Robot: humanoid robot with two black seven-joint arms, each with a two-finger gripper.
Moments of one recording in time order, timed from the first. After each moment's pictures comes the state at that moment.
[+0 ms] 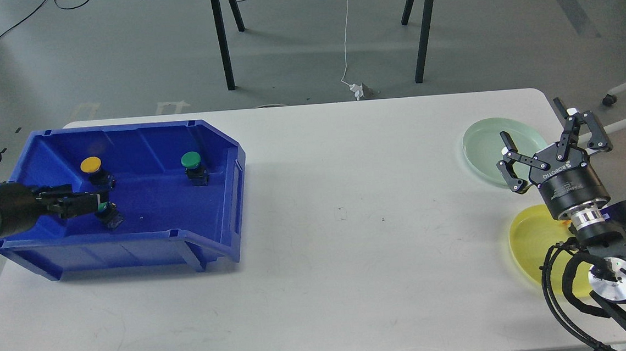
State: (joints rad) left arm -0.83 0.92 -0.15 -0.89 1.52 -0.24 -0.49; right arm 0.15 -0.46 1.04 1.21 -0.14 0.30 0.49
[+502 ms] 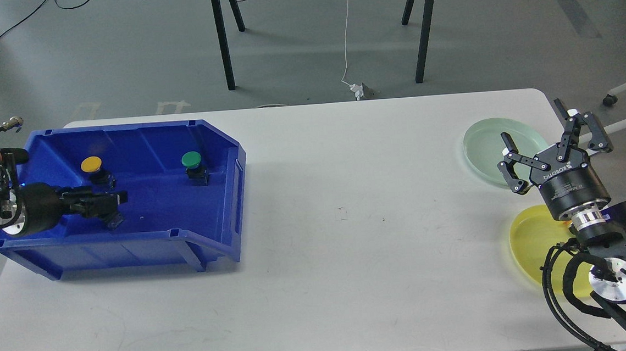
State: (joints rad) left arm -0.83 0.82 -0.13 -0.79 1.52 -0.24 -0.49; right arm 0.15 -0.46 1.04 1.22 -0.14 0.30 0.49
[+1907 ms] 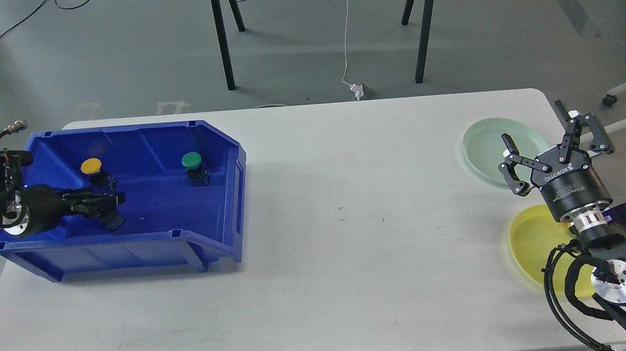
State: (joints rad) left arm -0.84 0.79 -0.12 -0.74 1.52 -0.24 -0.49; right arm 0.14 -0.46 1.04 1.22 -0.14 0.31 0.49
